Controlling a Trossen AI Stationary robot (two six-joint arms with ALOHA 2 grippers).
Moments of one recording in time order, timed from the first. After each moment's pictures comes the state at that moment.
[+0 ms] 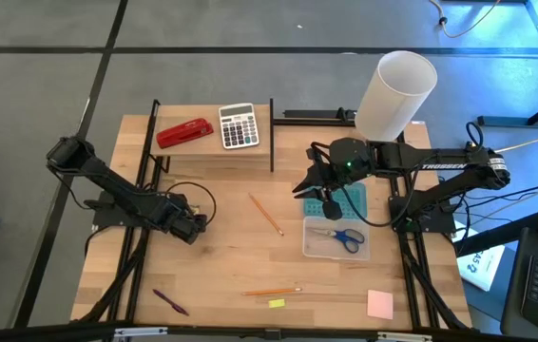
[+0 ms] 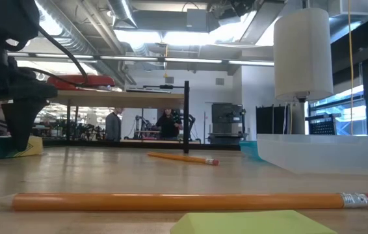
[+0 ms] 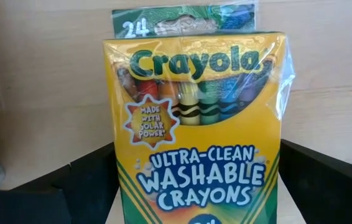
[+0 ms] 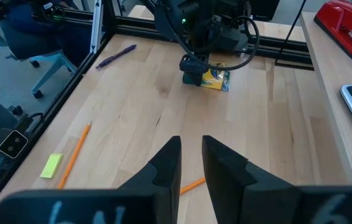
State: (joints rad) left arm -0.45 1.24 0.51 -0.77 -0.21 -2.01; right arm -0.01 1.31 1.24 -0.48 -0.22 -0.14
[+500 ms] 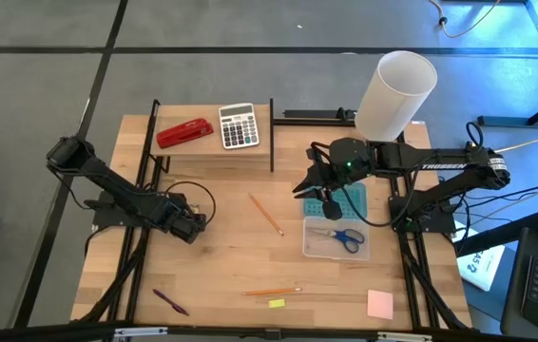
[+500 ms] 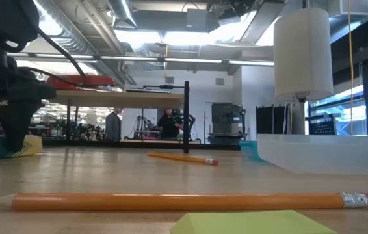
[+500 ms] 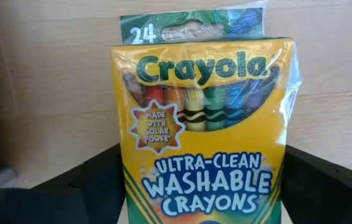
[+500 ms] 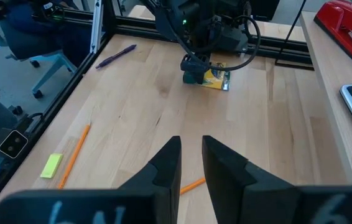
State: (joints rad) left arm -0.45 1.24 0.51 -0.79 -0.21 -2.01; right arm -0.01 1.31 1.24 -0.48 -0.22 -0.14
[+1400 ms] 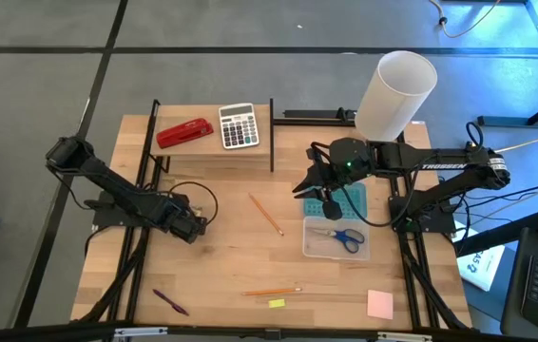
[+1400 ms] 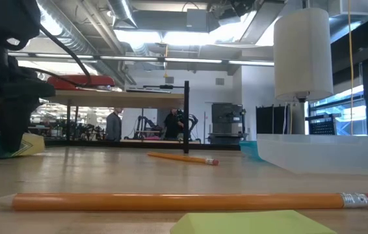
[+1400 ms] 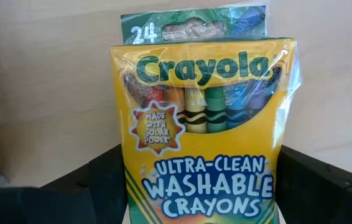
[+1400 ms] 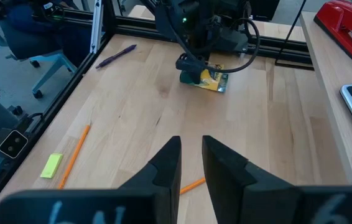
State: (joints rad) left arm -0.45 1.23 0.51 -0.76 -0.18 -1.90; right arm -0.01 1.31 1.24 -0.48 -0.22 -0.14
